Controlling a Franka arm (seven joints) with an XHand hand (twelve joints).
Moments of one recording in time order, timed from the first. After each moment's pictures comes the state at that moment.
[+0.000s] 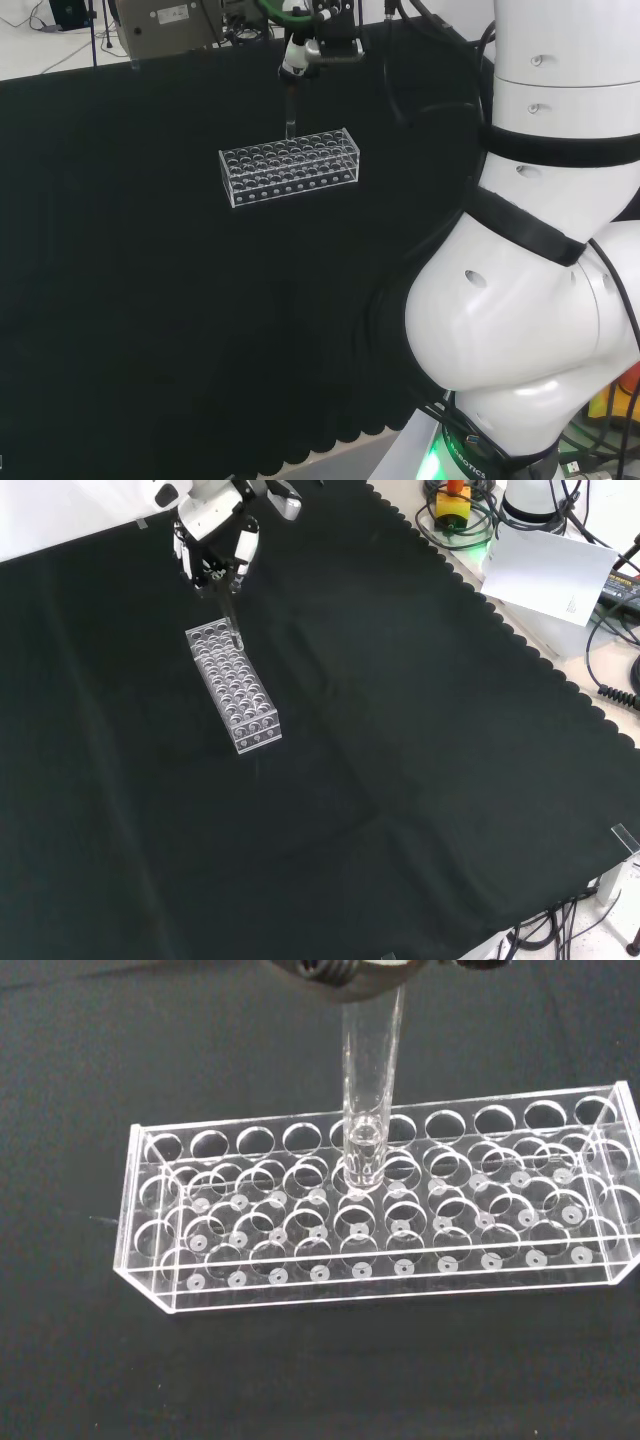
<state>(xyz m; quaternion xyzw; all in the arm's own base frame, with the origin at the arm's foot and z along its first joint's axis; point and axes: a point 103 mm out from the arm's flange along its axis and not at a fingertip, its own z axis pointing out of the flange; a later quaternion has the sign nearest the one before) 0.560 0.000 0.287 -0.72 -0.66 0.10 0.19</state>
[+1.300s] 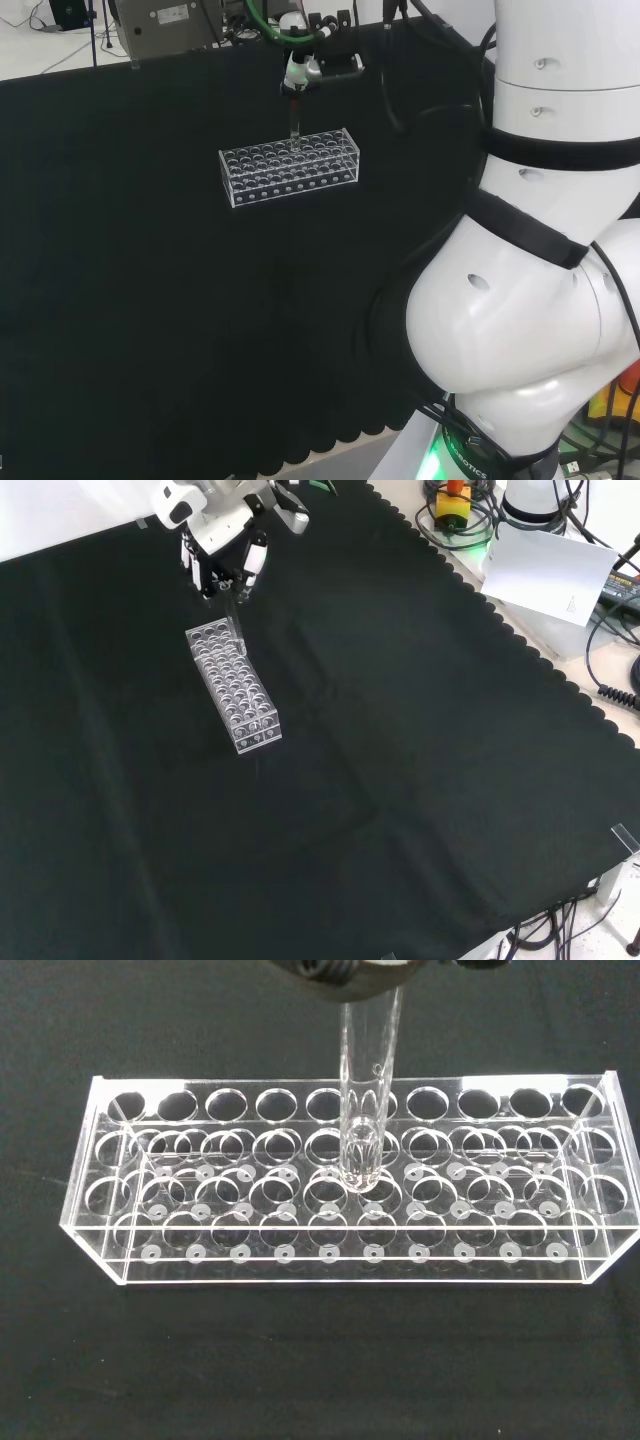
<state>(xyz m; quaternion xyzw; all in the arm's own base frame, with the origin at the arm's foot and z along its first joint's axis) 0.554 0.002 0.268 -0.72 -0.67 0.13 0.15</state>
